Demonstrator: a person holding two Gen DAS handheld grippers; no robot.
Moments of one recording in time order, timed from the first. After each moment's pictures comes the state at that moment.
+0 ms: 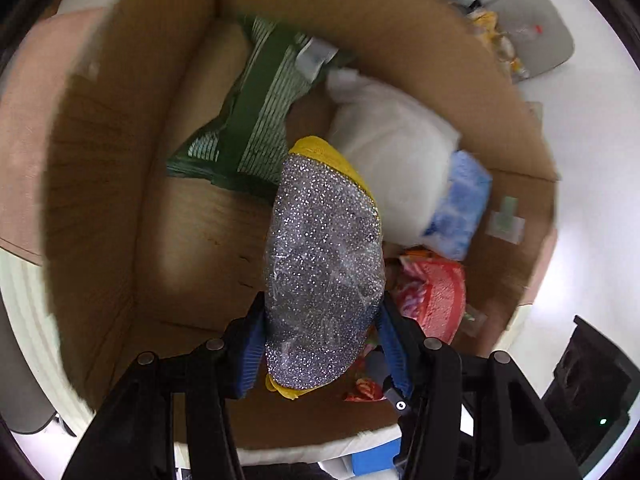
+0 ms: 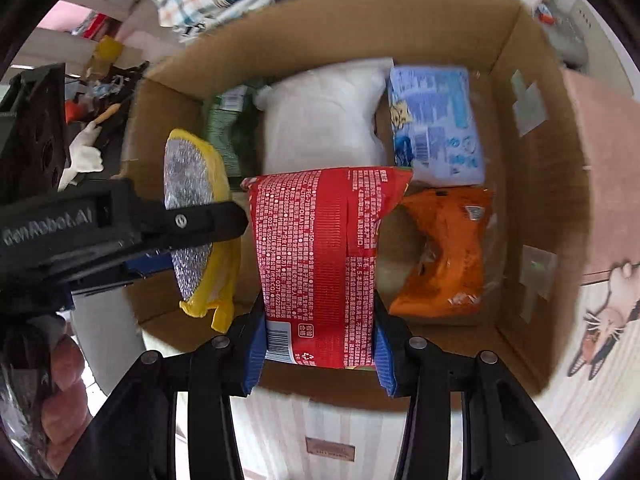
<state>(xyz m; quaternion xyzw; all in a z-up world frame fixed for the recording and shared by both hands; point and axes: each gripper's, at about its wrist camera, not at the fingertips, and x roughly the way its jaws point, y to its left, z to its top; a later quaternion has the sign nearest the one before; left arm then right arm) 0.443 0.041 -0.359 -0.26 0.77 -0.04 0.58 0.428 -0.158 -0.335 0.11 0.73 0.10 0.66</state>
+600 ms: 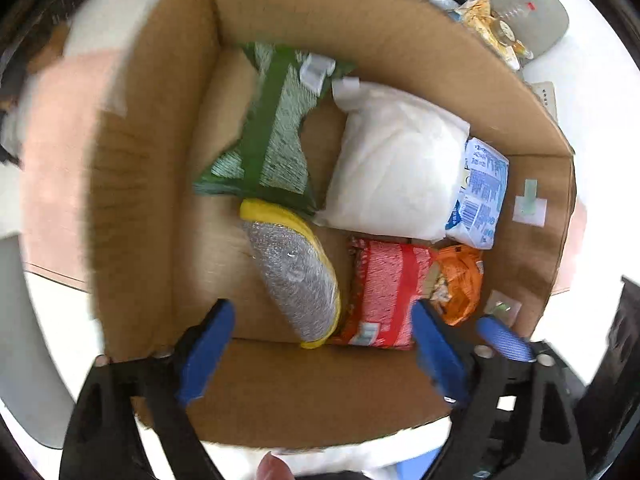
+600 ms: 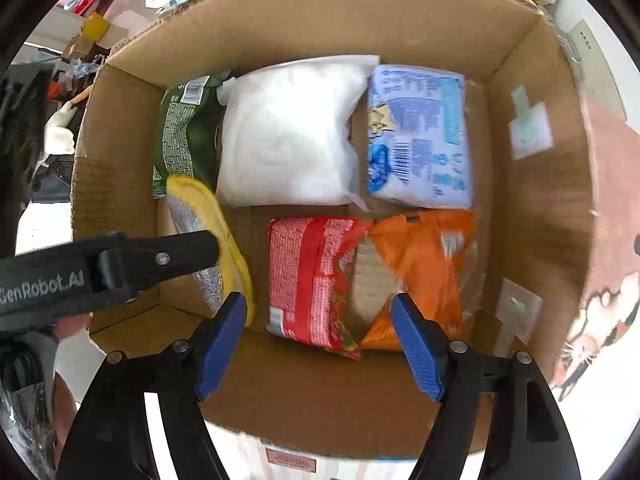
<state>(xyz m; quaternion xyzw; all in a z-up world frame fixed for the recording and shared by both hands) 0.437 0.024 -0.333 -0.15 0.76 -0.03 0.64 0.435 -0.146 -0.351 0.05 0.74 0.08 0.67</state>
